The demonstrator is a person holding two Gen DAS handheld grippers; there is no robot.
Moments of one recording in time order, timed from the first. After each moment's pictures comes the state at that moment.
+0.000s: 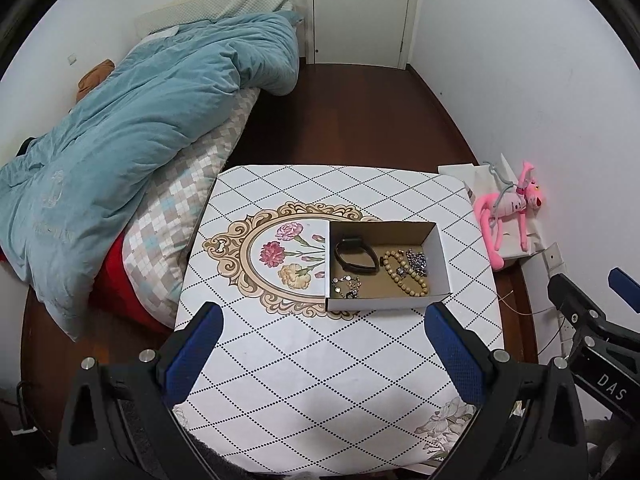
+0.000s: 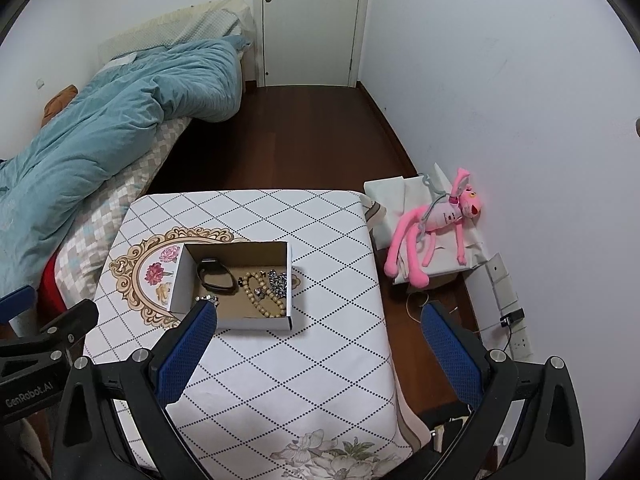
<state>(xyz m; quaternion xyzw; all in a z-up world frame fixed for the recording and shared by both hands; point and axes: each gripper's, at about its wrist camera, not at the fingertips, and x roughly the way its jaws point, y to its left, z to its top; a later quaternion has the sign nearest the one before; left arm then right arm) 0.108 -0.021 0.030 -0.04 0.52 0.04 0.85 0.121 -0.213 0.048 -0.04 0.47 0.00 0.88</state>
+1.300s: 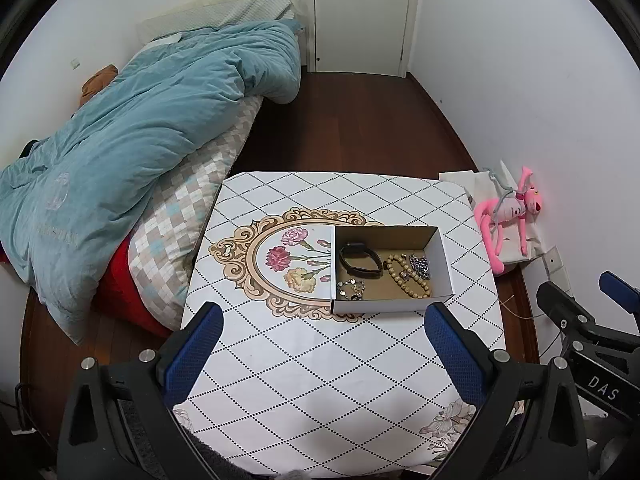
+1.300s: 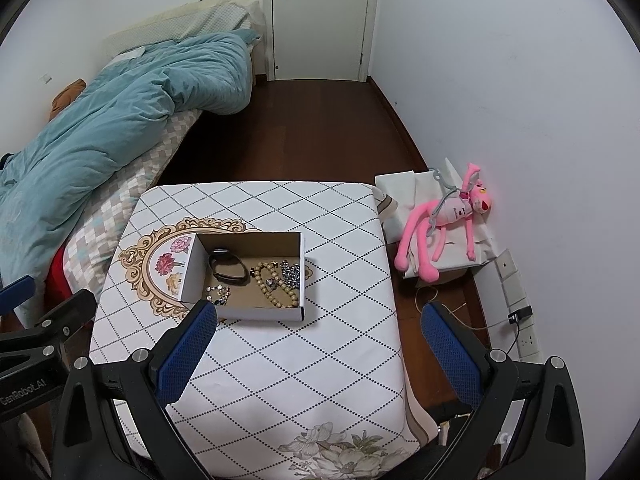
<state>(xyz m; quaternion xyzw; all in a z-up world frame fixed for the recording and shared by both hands) 0.099 -0.017 0.034 -0.03 0.50 0.05 0.86 0.114 -0.205 0.044 -0.04 0.48 0.02 0.87</state>
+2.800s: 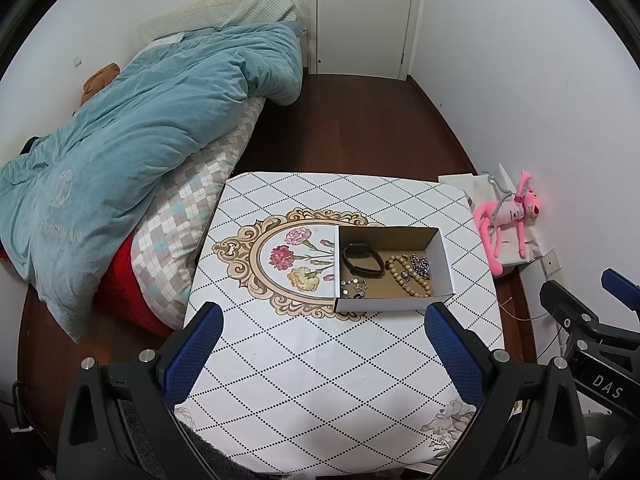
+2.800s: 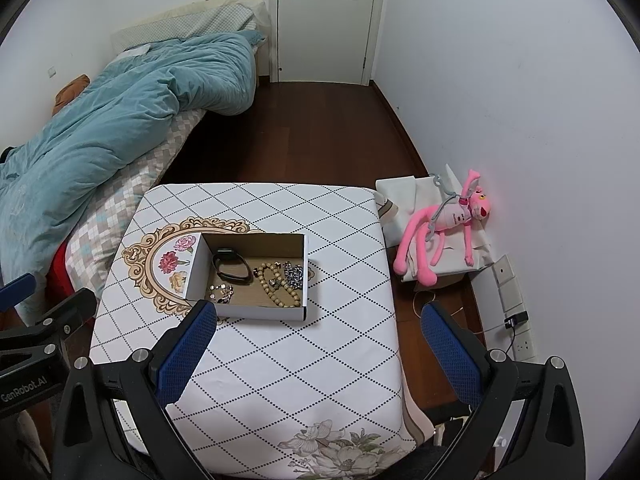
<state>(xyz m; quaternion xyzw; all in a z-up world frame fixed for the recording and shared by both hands) 0.094 -0.013 0.041 -0.04 0.50 0.05 0.86 0.110 -0.204 0.054 -0.05 0.48 0.03 0.87</state>
